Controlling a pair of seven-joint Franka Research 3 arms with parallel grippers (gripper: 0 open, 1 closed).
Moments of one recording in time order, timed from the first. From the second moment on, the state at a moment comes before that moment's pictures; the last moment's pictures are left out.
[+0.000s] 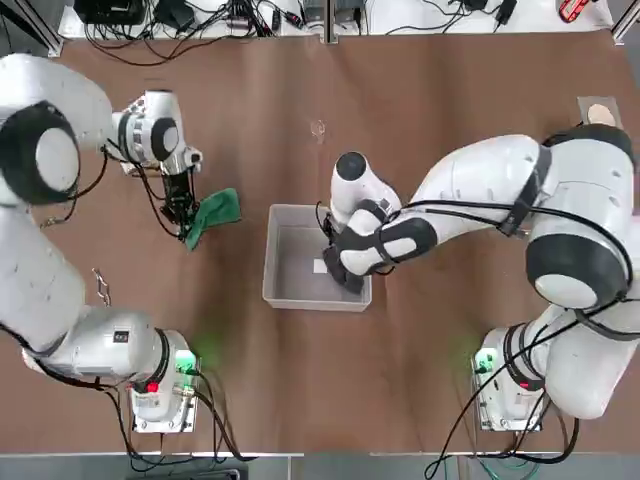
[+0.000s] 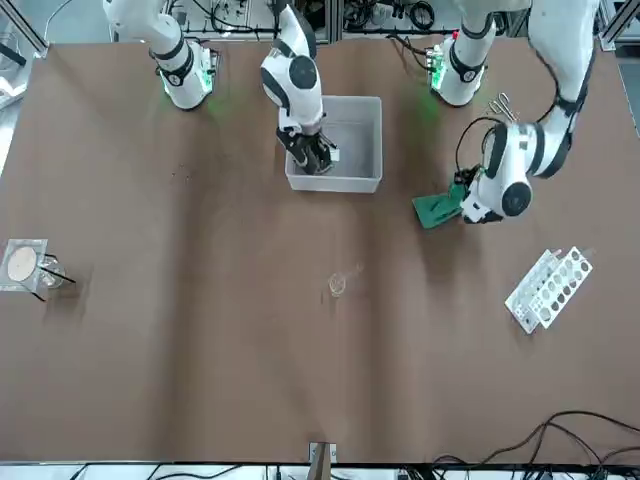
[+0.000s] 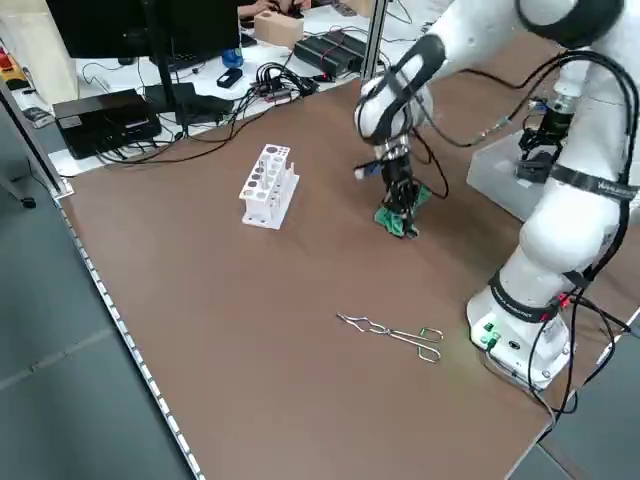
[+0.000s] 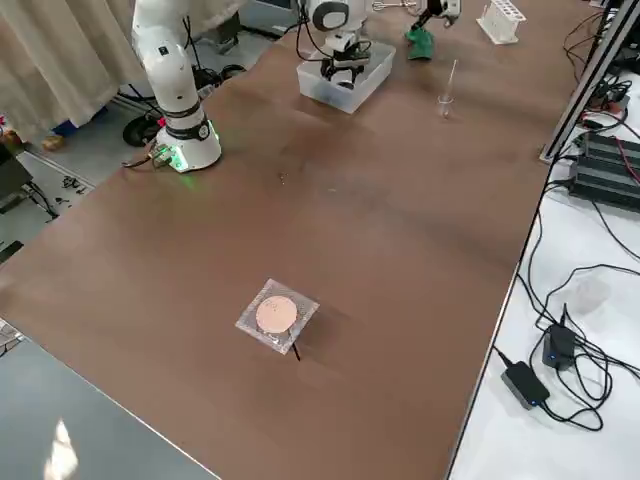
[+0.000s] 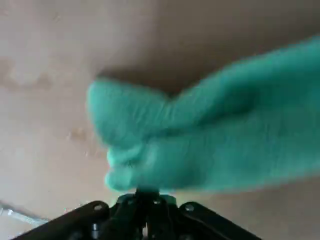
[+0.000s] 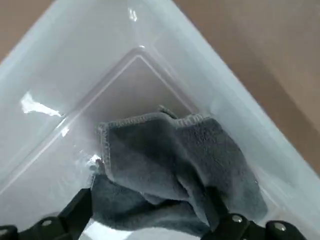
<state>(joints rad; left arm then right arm) -0.03 0.34 -0.07 -2.38 0.02 2.10 -0.18 1.02 0.41 0.04 -2.15 0.16 2.52 1.72</state>
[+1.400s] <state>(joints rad) -0.07 0.40 0.22 -2.47 0.31 2.04 -0.13 1.02 0.41 0.01 -2.04 0.16 2.45 1.75</state>
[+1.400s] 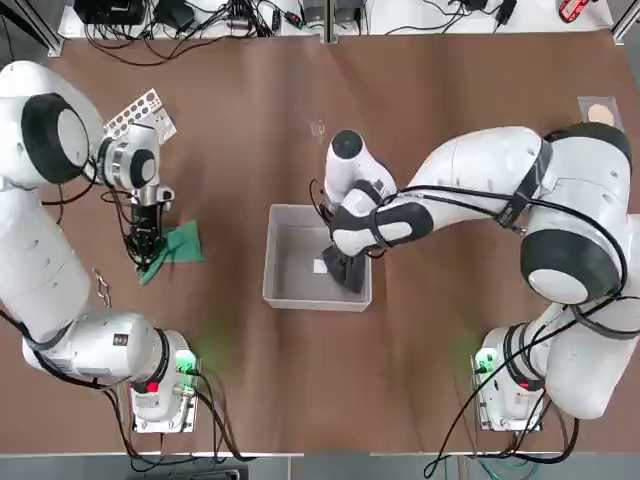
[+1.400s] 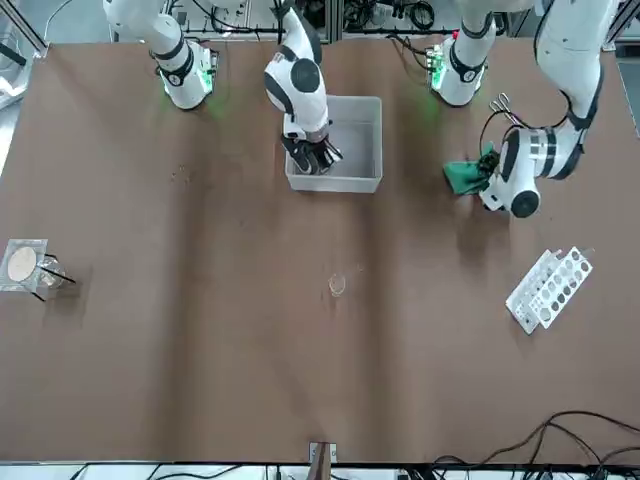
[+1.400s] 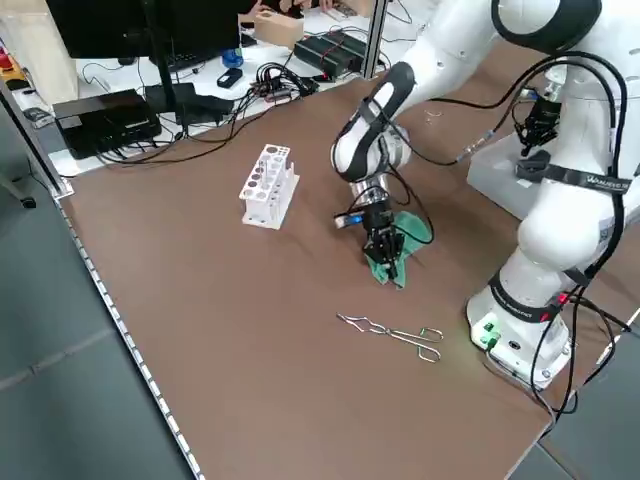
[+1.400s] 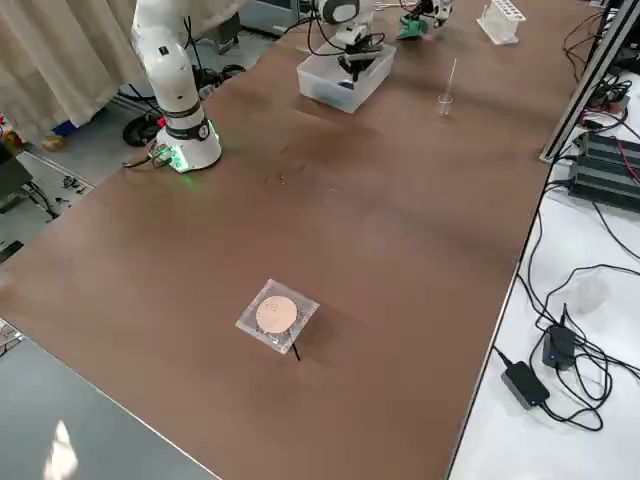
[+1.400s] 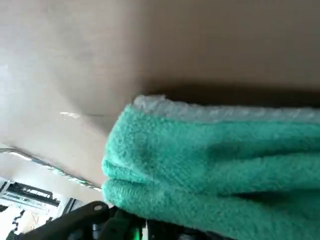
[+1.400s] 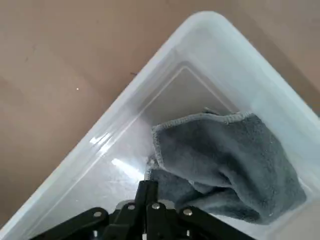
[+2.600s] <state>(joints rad) -0.06 0.46 -0.33 -2.25 0.04 2.02 -0.52 1.06 0.48 0.01 -2.04 0.15 2.27 1.76</state>
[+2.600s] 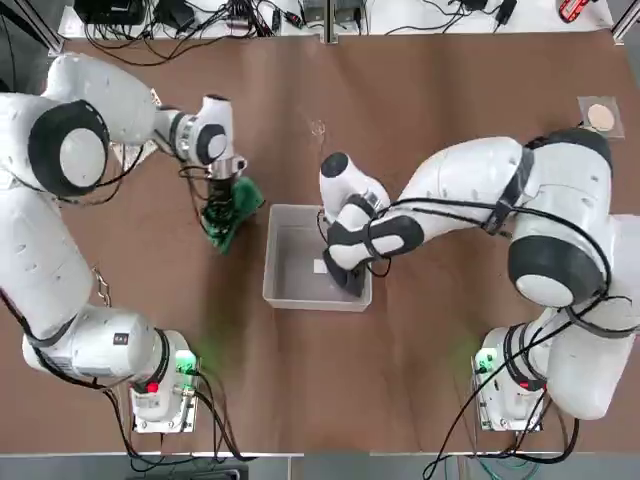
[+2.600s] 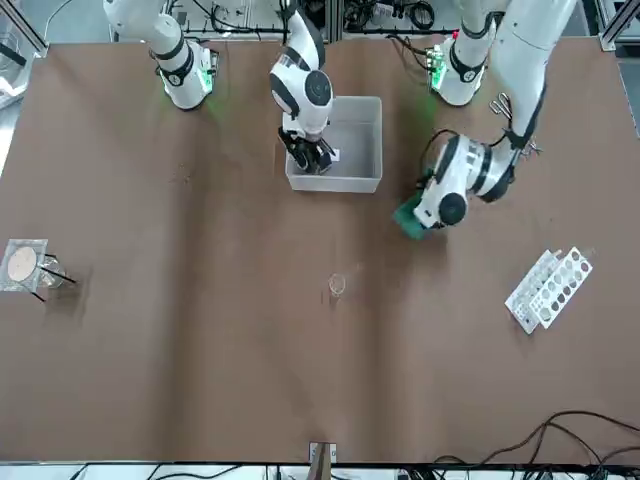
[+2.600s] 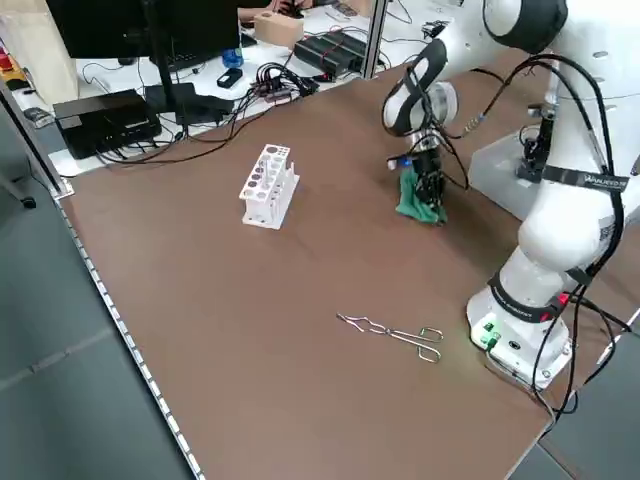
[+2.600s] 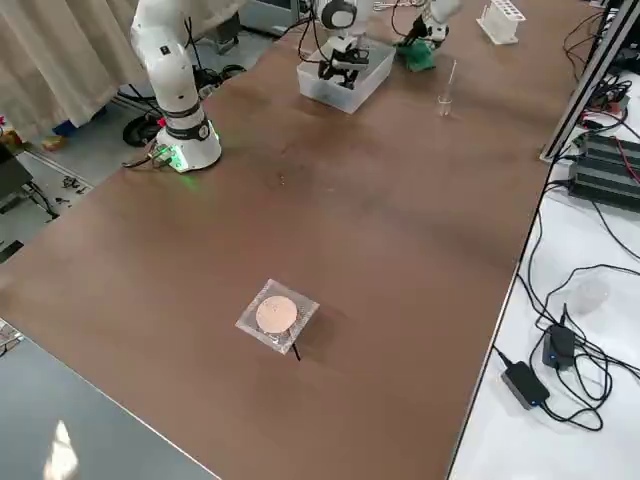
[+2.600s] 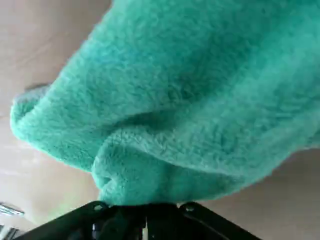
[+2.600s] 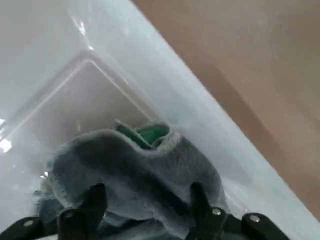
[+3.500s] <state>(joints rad) -0.05 0.45 0.12 -2.39 0.30 1.95 -0.24 1.06 0.45 -0.01 -1.96 0.14 2.29 1.77</state>
